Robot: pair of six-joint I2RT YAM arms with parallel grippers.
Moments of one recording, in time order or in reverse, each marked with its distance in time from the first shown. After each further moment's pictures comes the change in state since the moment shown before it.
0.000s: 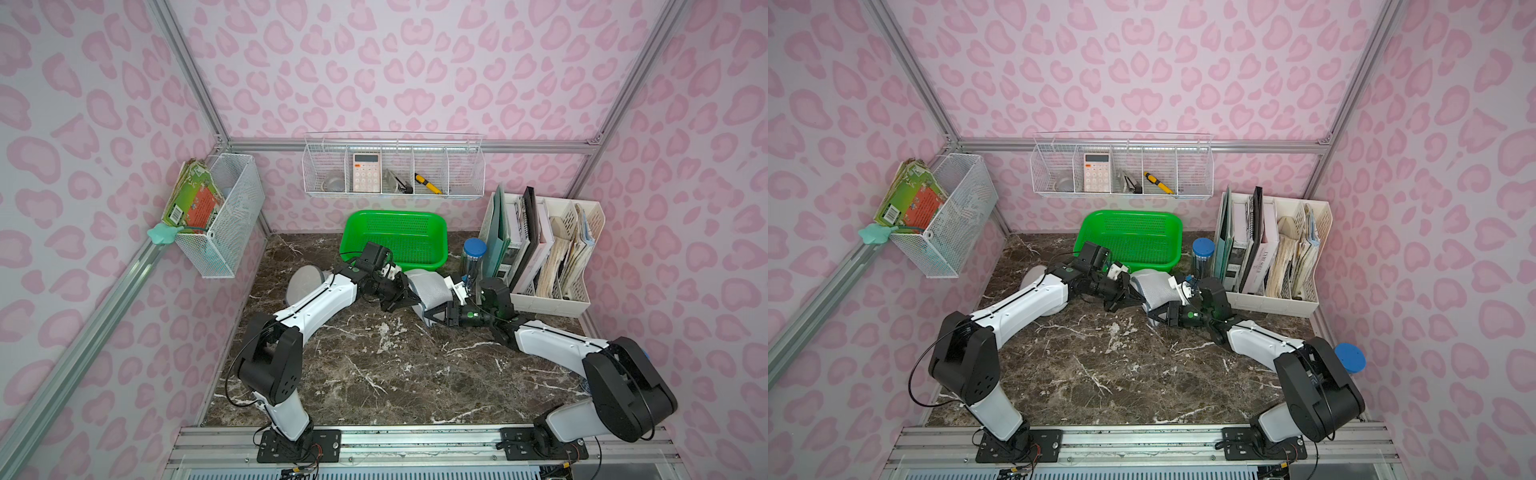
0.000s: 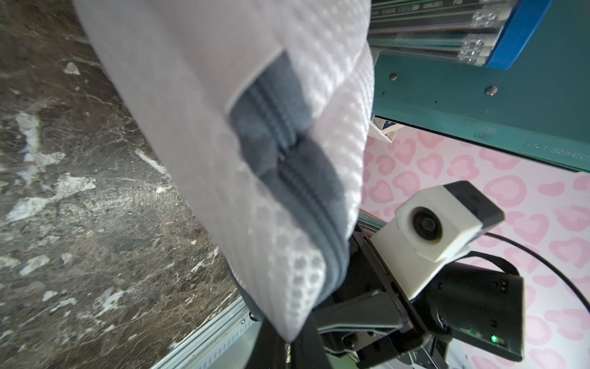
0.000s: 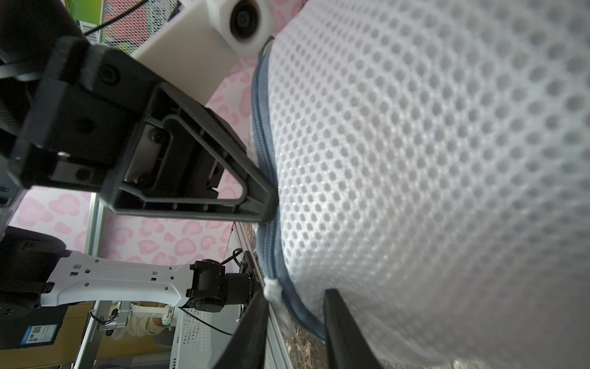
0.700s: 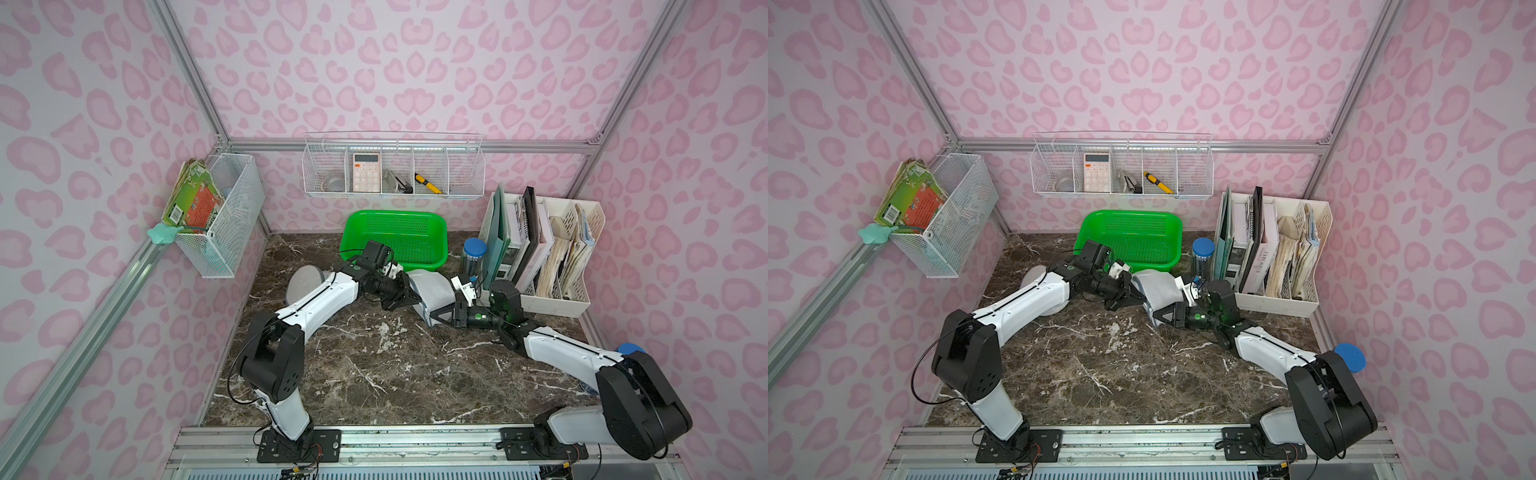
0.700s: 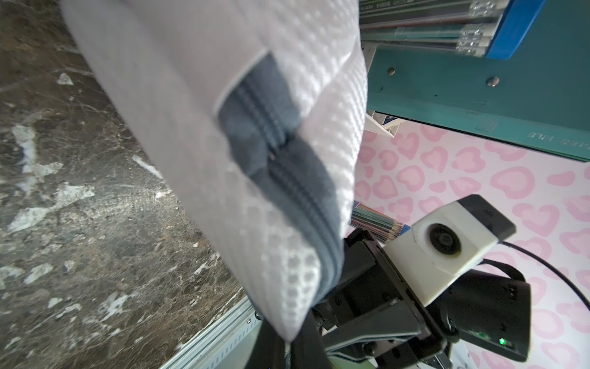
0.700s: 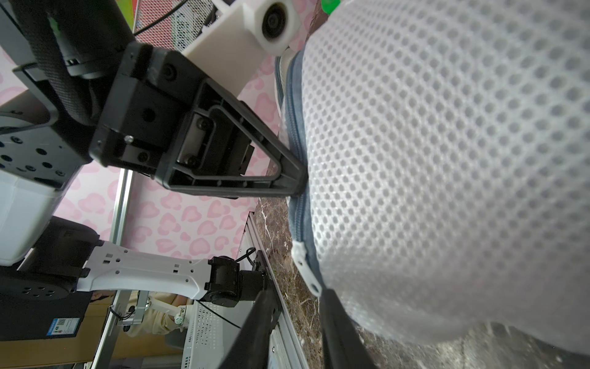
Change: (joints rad) left arm -0.001 0.015 0.026 -0.022 0.002 0.042; right arm -0.031 -0.089 -0.053 -0.002 -0.036 0.034
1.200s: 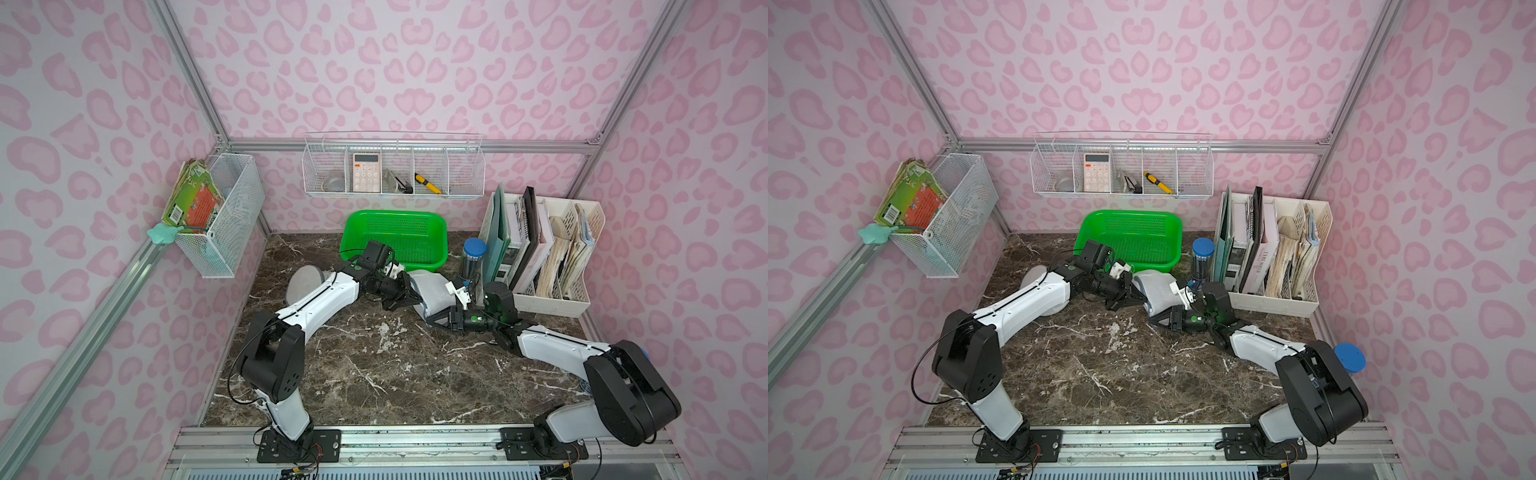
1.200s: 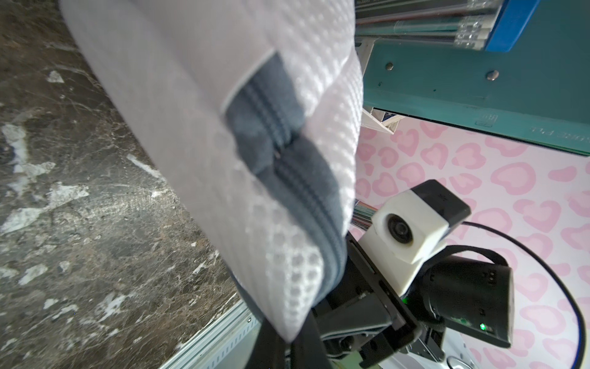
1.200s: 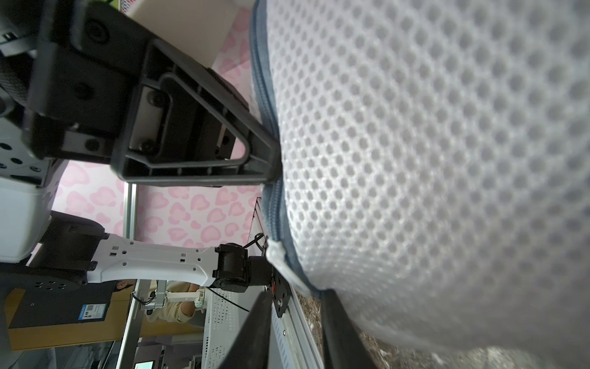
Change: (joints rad) left arm -0.007 0.000 0.004 0.000 0.001 0.003; right arm 0.019 0.067 0.004 0.038 -0.049 0.052
